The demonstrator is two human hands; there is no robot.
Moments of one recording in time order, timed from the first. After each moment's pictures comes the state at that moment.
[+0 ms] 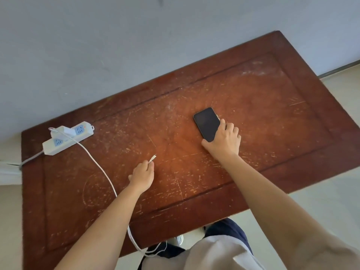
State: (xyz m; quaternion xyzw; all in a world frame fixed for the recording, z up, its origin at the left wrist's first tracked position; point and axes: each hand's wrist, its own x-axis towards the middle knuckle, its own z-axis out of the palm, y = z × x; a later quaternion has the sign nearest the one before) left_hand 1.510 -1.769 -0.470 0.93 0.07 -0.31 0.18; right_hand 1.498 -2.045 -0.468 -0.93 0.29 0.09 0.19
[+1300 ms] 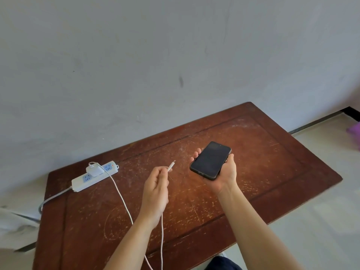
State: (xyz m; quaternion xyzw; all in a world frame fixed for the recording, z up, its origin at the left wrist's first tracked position) left_hand 1.463 -1.748 -0.282 0.74 -0.03 -0.15 0.65; right_hand 1.462 -1.945 -0.322 -0.03 0.21 -0.04 0.98
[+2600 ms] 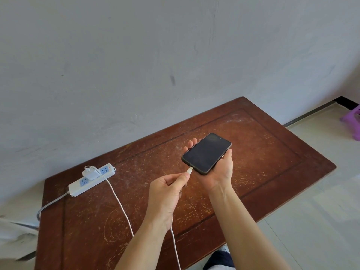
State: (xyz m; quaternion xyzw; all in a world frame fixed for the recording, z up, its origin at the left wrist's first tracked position) left_hand 1.433 -1.781 -0.246 0.70 0.07 -0.21 0.67; right_hand 1.449 -1.924 -0.286 0.02 0.18 -0.10 0.98
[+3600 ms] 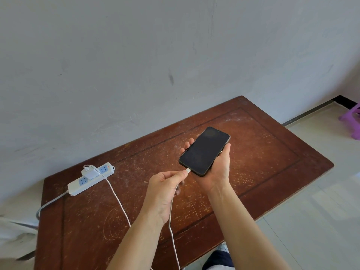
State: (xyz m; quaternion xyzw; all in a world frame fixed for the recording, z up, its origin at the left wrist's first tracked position) left_hand 1.442 -1.779 -0.244 0.68 0.08 -0.26 0.68; right_hand 1.445 -1.922 -0.287 -0.05 0.13 -0.08 0.99
